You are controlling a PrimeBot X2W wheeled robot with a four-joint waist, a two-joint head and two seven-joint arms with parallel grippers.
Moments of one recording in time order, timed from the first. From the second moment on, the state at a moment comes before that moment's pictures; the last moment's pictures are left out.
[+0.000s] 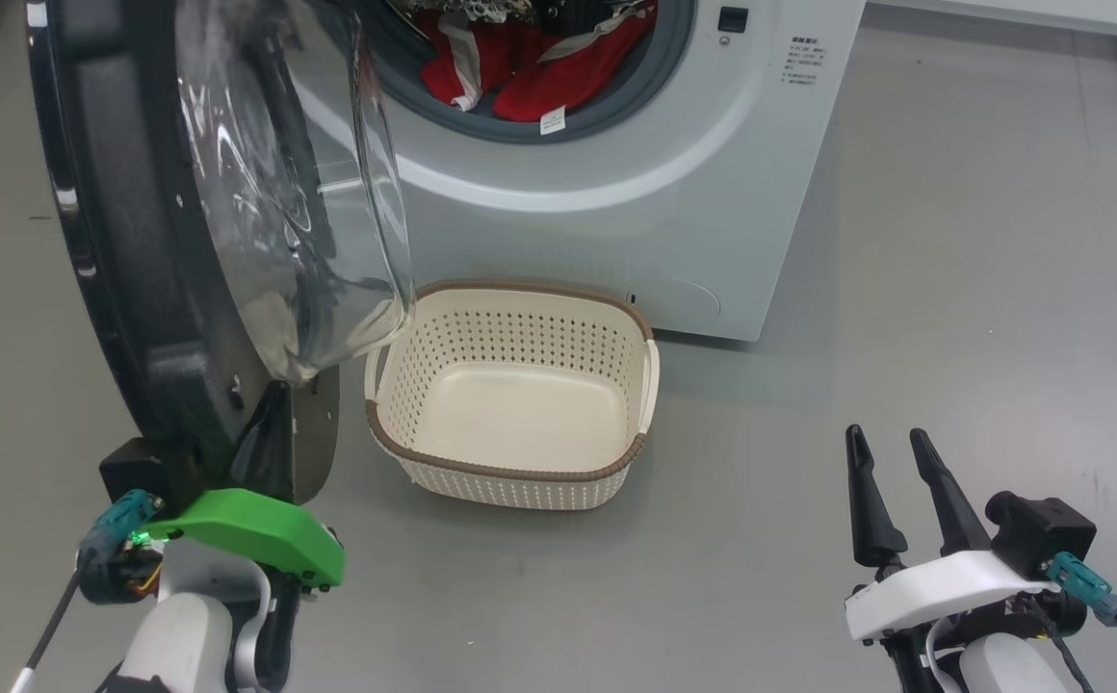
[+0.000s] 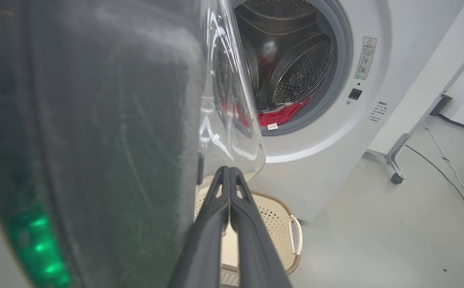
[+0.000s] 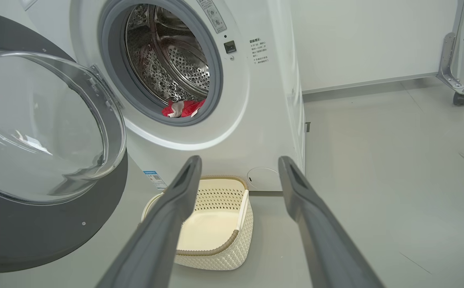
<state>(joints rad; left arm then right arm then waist) -0.21 0.03 -0.17 0.25 -0.48 0.05 -0.05 -0.03 -0.06 0.19 0.25 0.50 0.12 -0.26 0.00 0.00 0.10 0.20</state>
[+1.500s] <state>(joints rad) -0.30 0.16 0.18 0.28 -0.62 0.09 -0.12 -0.12 -0.15 0.23 0.21 0.44 0.12 -0.24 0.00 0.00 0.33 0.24</state>
